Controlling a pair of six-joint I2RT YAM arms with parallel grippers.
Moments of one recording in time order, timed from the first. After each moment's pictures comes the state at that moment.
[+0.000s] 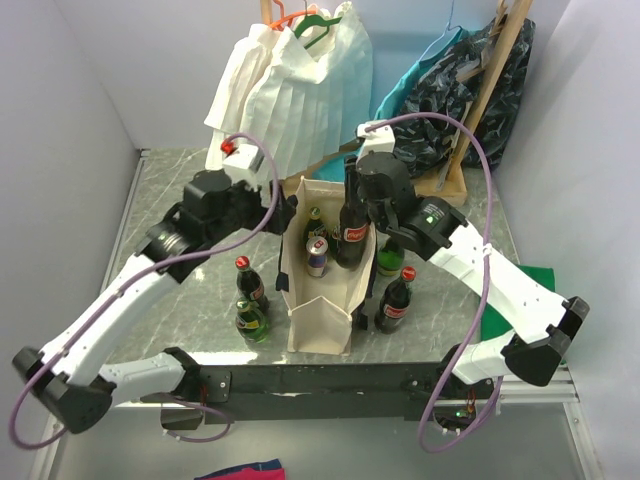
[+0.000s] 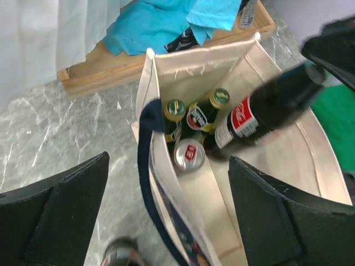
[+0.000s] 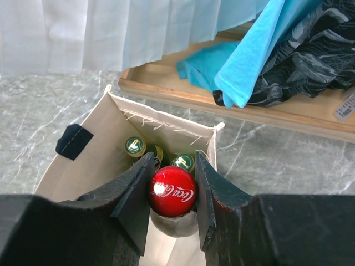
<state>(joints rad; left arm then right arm) -0.62 1.14 1.25 -0.45 -0.03 -0.29 0.82 1.36 1.55 -0.58 0.55 0.26</state>
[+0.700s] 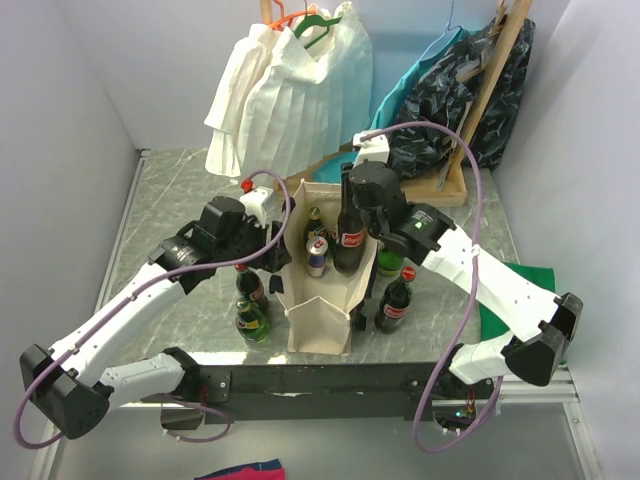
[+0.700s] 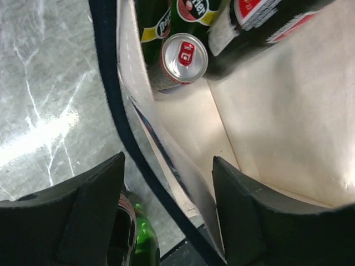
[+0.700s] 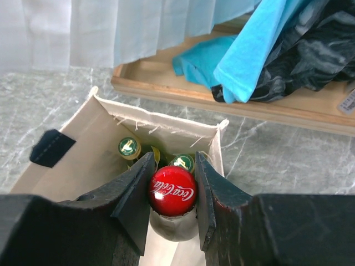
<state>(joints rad) -0.62 1.08 1.04 -0.59 0.15 -0.31 0.82 1.36 1.45 -0.49 0.59 0.27</state>
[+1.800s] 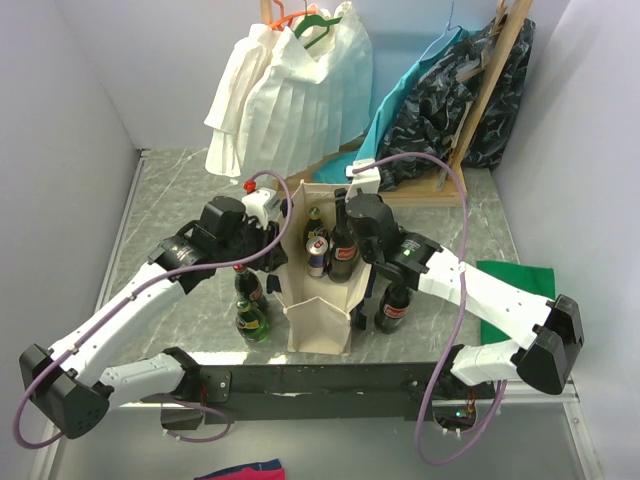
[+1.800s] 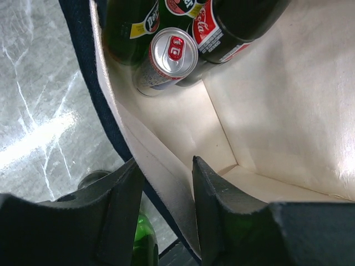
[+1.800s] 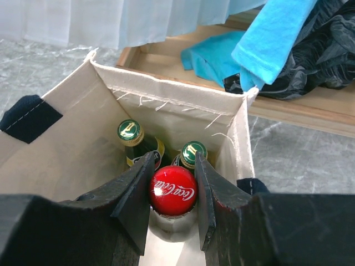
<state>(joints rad) -0.62 1.08 1.05 -0.60 0.19 -0.29 0.87 1.29 1.13 -0.19 0.61 0.23</state>
